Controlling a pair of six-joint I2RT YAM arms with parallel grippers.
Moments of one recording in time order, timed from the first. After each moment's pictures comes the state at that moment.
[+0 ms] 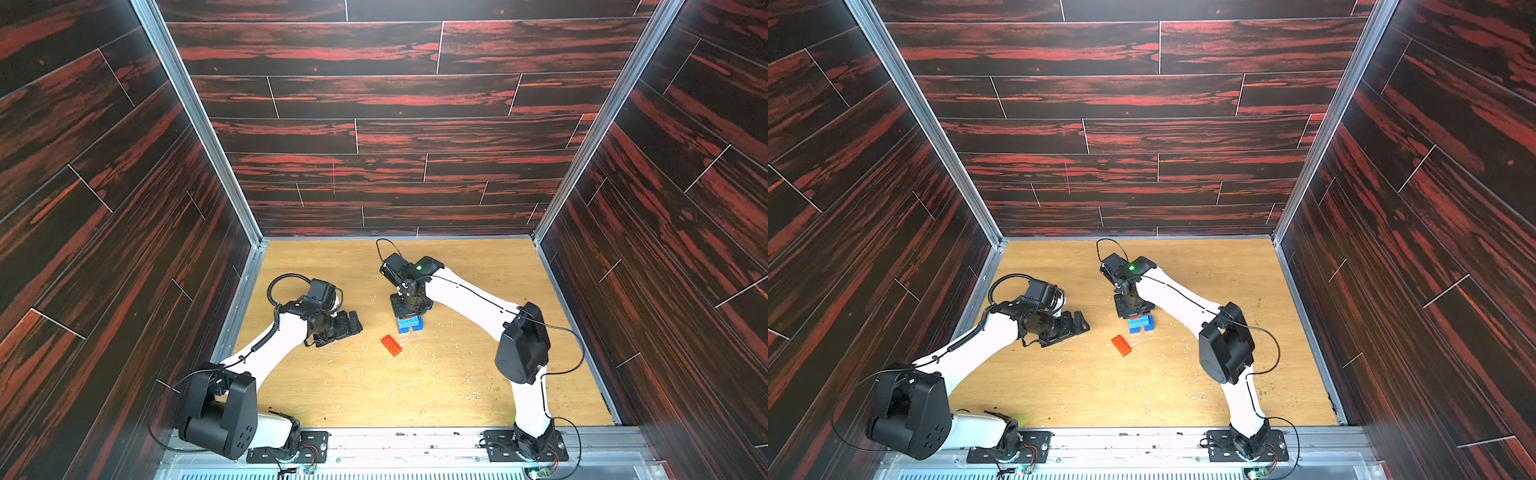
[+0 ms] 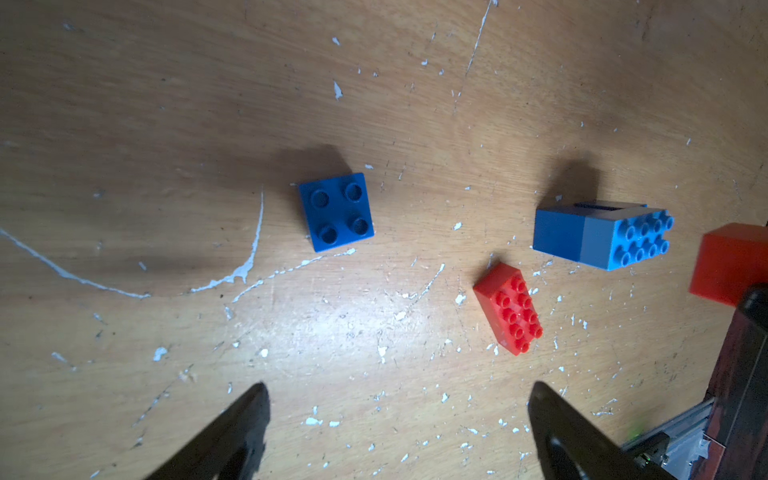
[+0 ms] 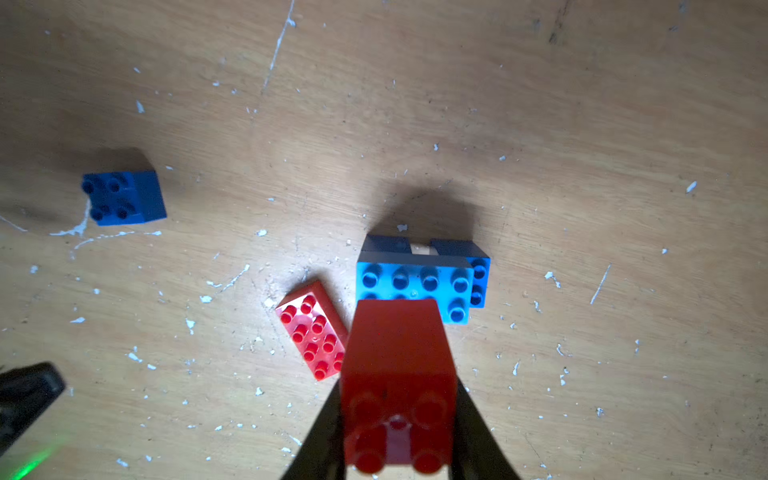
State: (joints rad) left arm -0.28 1.39 0.89 -0.66 0.32 -0.54; right arm 0.83 2.06 1.89 -1.21 0.12 0.51
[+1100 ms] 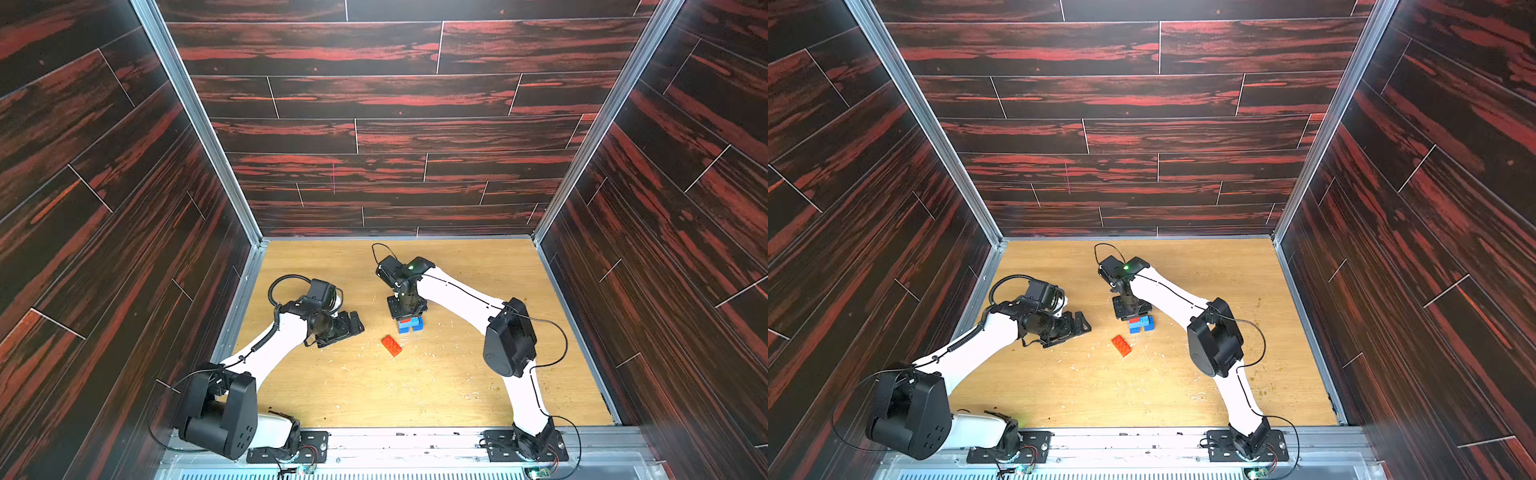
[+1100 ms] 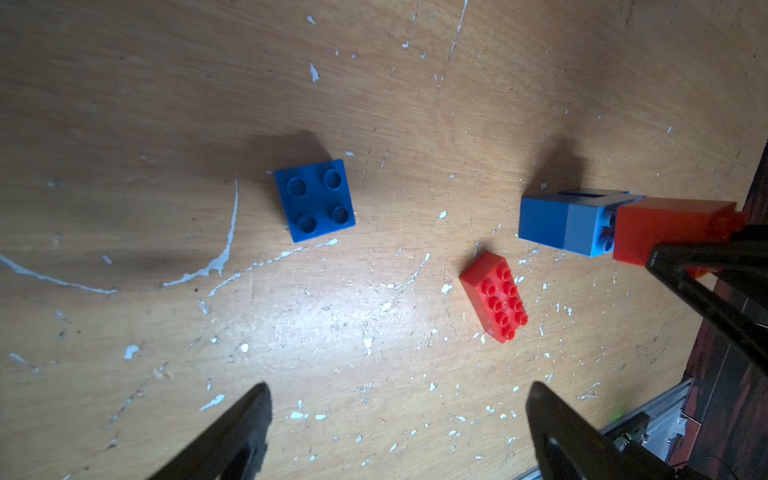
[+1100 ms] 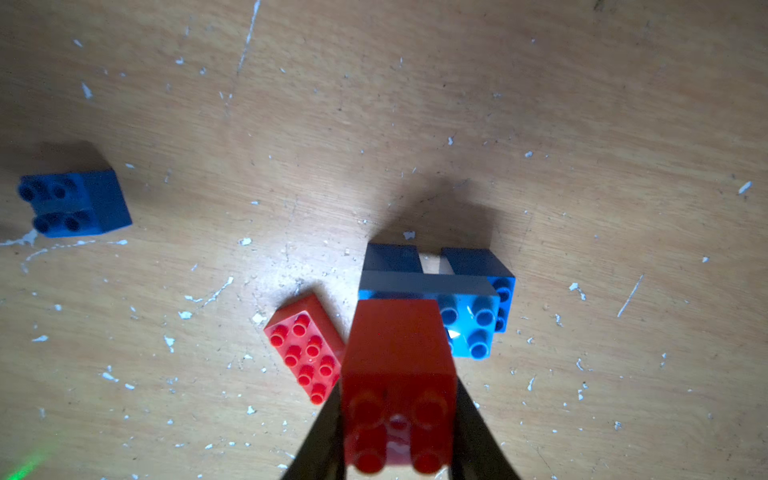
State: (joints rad) left arm -0.28 1.39 0.89 -0.66 0.36 -0.54; right arm 0.82 2.14 1.94 -1.23 0.09 0.52
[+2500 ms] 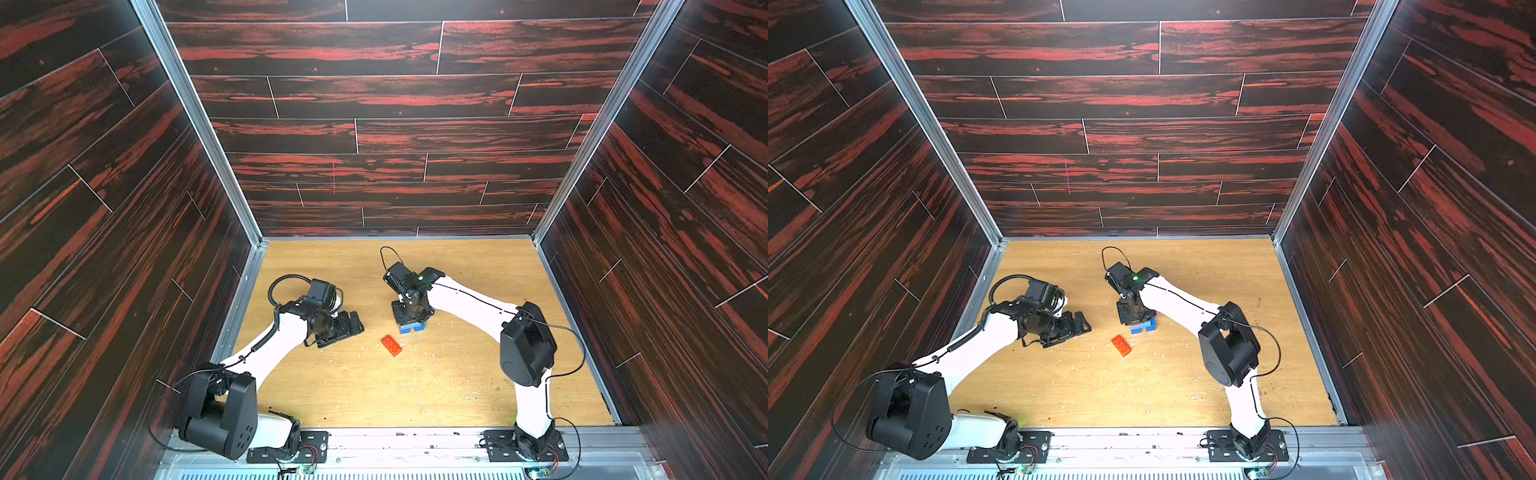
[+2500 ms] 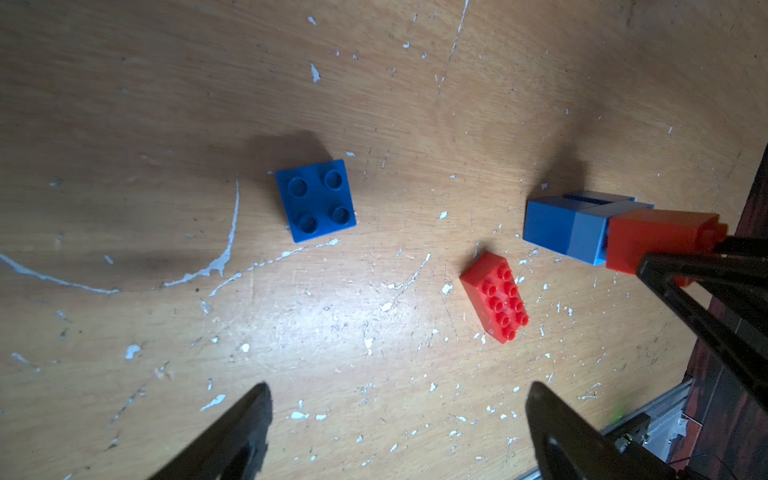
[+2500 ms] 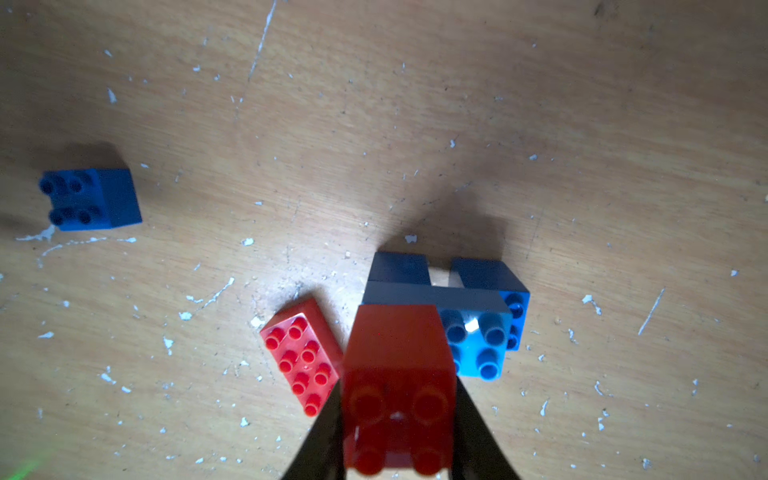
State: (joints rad) left arm -0.28 1.39 0.89 -0.66 0.36 -0.54; right arm 0.82 2.00 1.67 -1.00 0.10 0.50
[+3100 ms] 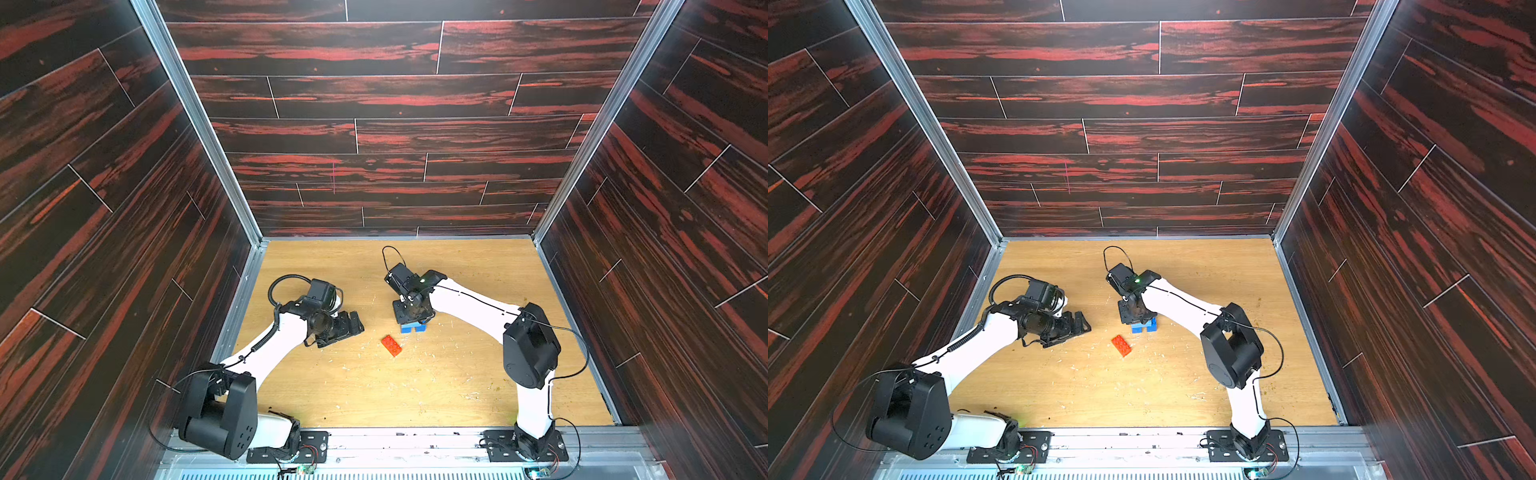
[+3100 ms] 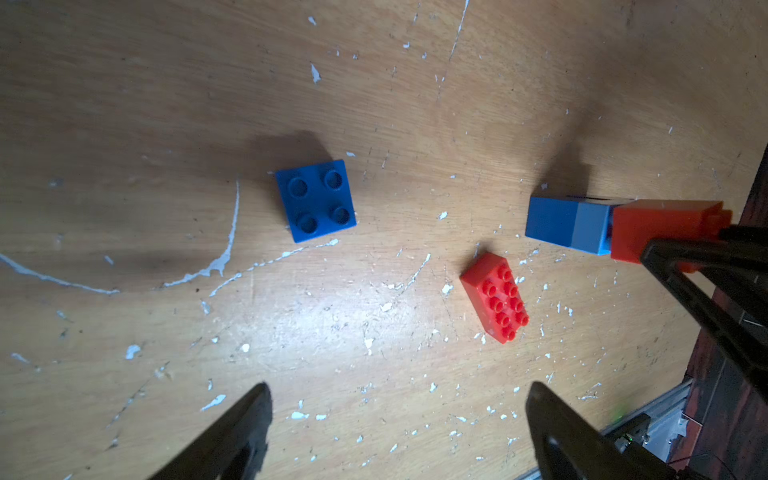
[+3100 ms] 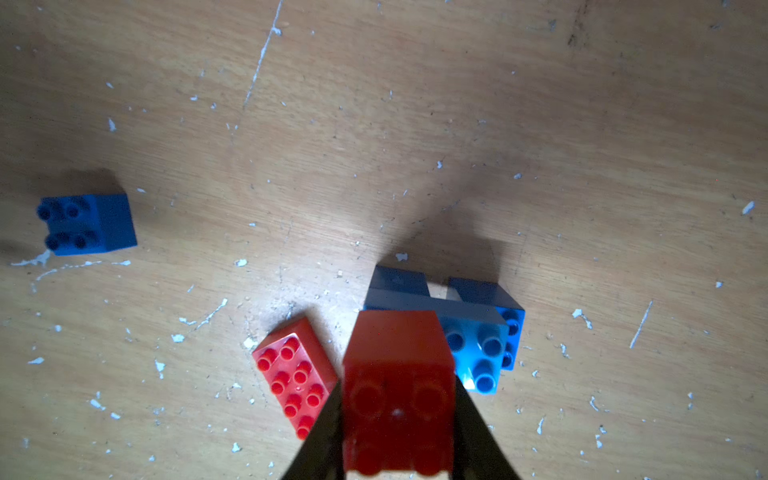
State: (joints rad) left arm -0.28 1.39 0.89 -0.66 0.36 -0.54; right arm 0.82 1.98 1.64 -0.95 0.13 0.51
